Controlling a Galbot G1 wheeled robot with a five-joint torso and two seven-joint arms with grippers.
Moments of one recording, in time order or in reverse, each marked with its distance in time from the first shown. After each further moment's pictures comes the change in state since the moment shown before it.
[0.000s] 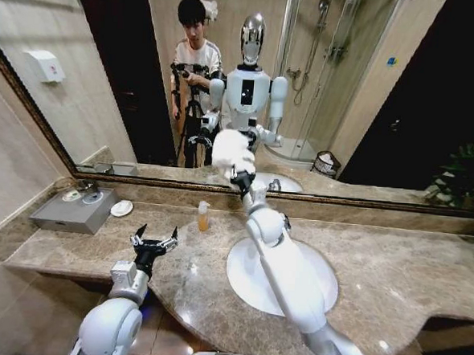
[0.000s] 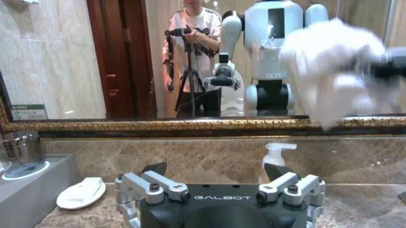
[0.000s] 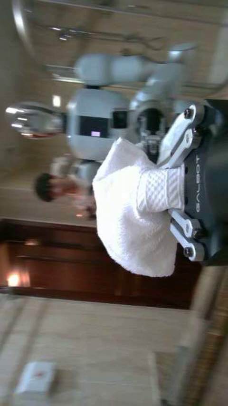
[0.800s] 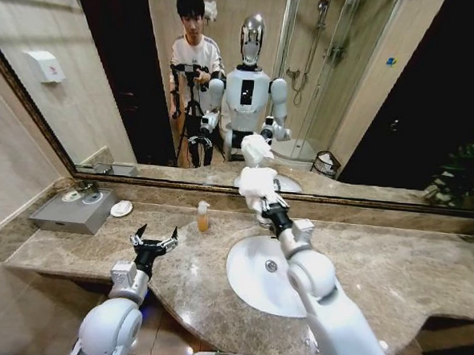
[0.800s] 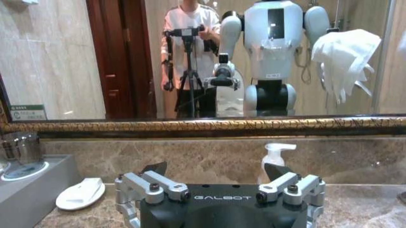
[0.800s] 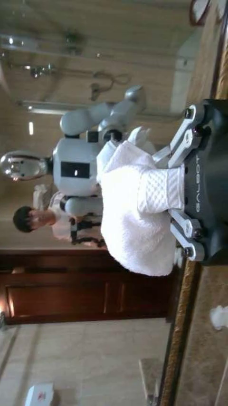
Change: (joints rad) left arm 0.000 0.000 0.000 0.000 0.000 0.000 0.000; right arm -0.374 -0.317 0.183 0.540 0.260 -0.152 0.110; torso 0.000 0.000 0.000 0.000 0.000
